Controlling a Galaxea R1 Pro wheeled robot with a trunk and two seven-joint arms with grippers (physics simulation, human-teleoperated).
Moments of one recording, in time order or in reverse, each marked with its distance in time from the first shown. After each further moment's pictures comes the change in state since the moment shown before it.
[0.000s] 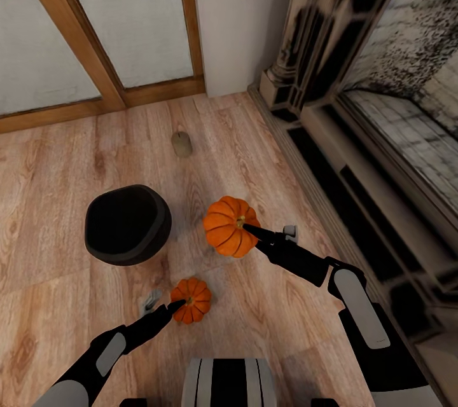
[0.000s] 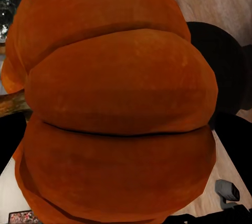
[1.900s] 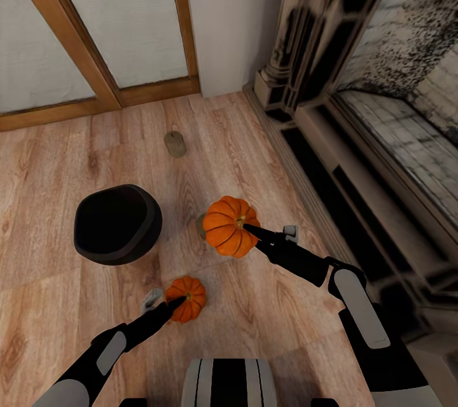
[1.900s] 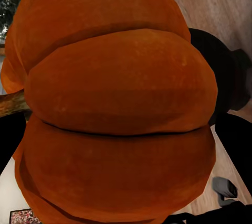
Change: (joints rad) left arm 0.000 -0.002 -0.006 -0.011 0.014 -0.023 -0.017; right arm 0.000 0.000 -0.002 0.002 0.002 0.000 0.003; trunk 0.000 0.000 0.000
